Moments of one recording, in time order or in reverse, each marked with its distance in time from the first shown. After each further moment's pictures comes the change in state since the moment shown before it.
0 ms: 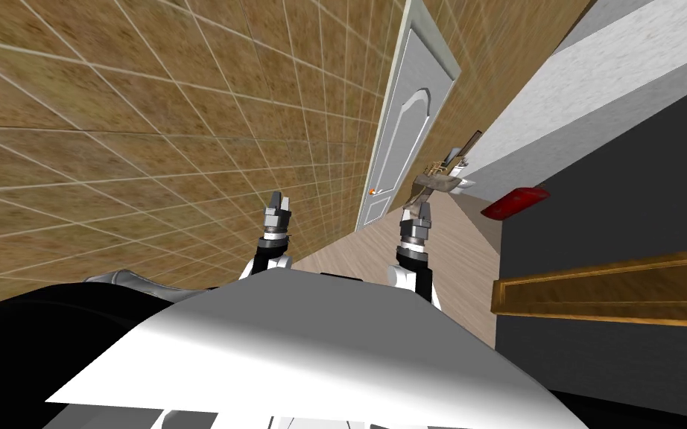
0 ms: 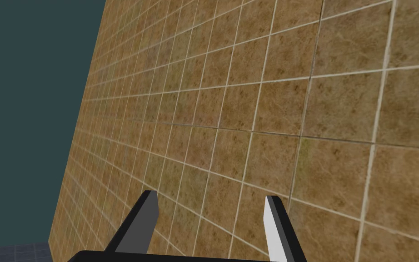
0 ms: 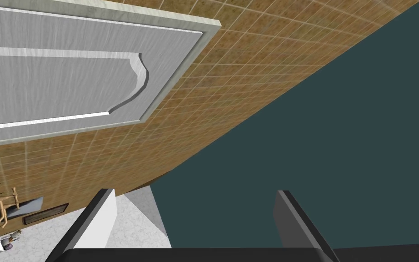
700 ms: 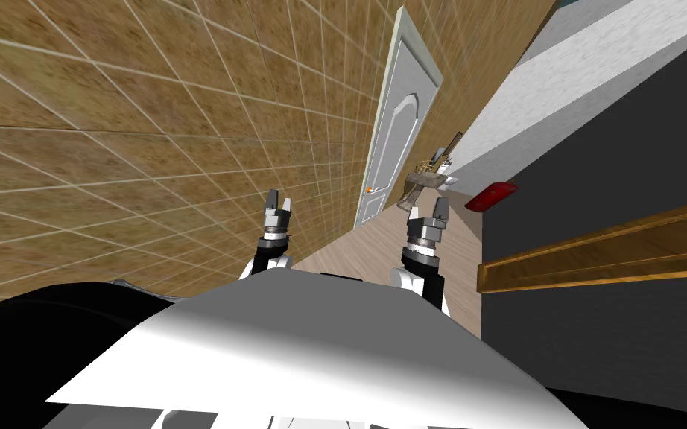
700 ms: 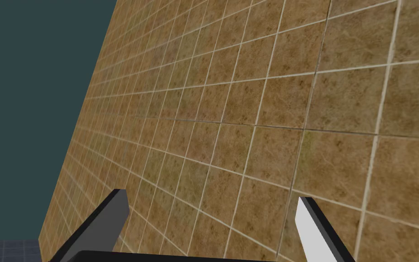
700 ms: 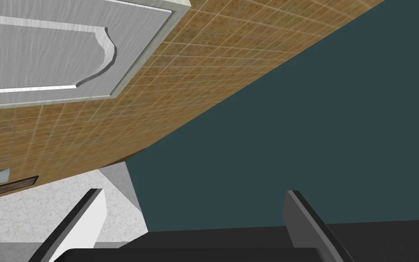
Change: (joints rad) arm 0.056 0.031 -0.001 -0.124 0.028 0.015 0.002
